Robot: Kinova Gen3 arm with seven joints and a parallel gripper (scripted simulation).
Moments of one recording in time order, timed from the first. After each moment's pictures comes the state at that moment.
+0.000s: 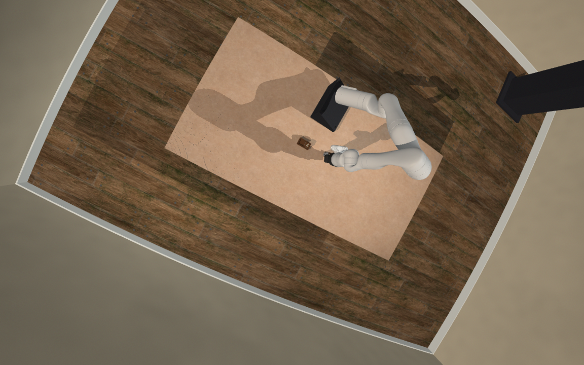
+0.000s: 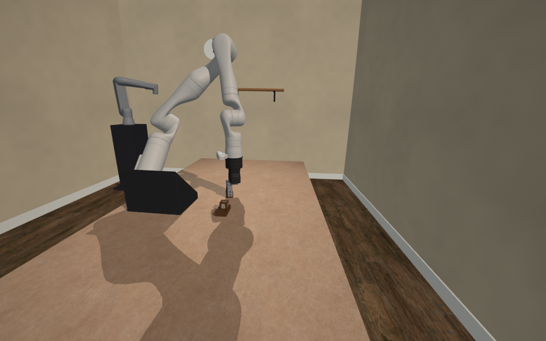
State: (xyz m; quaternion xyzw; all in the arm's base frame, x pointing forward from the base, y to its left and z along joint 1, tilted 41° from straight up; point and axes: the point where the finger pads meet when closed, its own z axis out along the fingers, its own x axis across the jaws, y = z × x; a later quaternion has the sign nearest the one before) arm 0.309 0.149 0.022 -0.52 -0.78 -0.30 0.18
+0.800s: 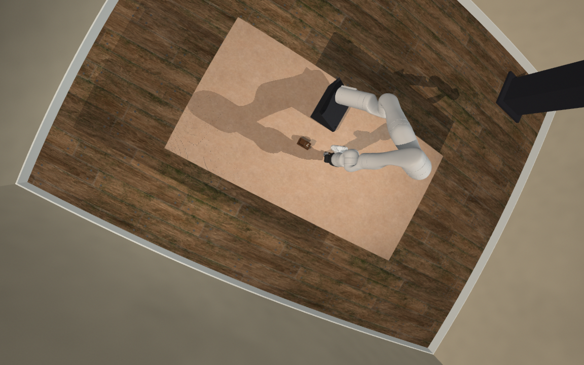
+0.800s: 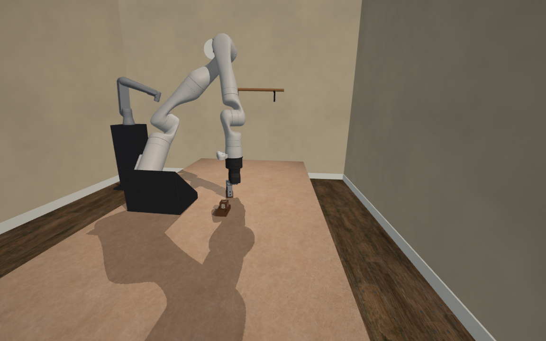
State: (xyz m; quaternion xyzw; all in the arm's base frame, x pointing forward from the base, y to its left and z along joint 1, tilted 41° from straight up) arm 0.309 0.149 0.022 -0.52 -0.78 -0.30 0.18
